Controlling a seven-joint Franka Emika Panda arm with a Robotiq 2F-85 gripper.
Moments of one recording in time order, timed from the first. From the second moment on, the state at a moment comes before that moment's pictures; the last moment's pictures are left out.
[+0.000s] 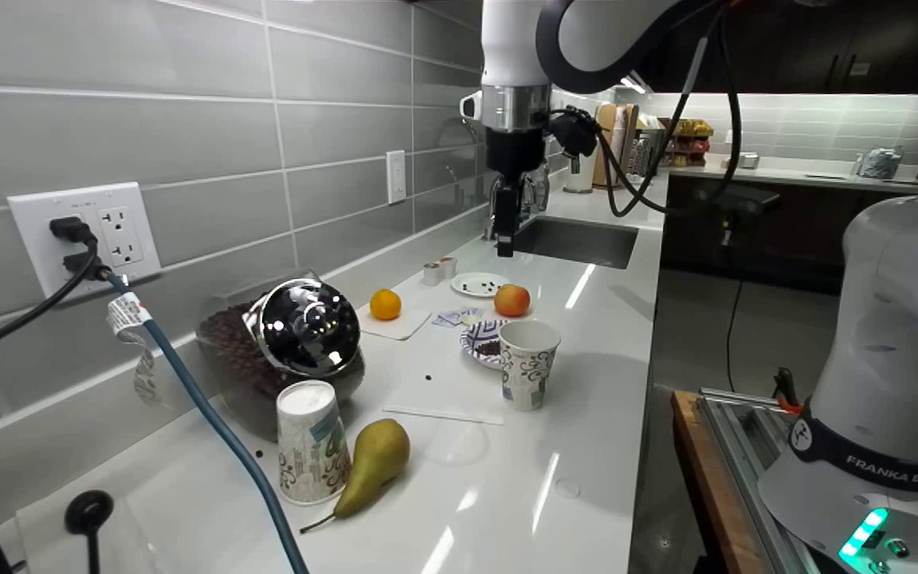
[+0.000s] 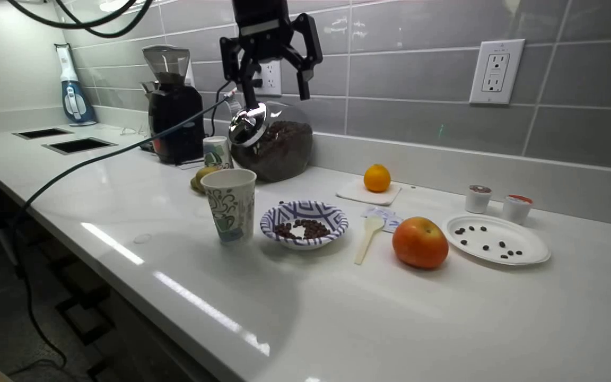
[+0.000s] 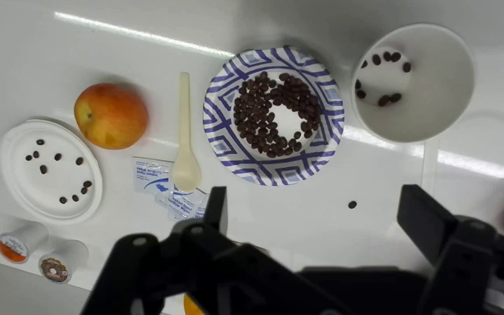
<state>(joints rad) -0.12 -0.30 -0.07 -2.38 -0.24 2.10 -0.09</state>
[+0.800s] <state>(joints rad) -0.11 -0.27 -0.14 -2.42 -0.06 2.32 -0.07</state>
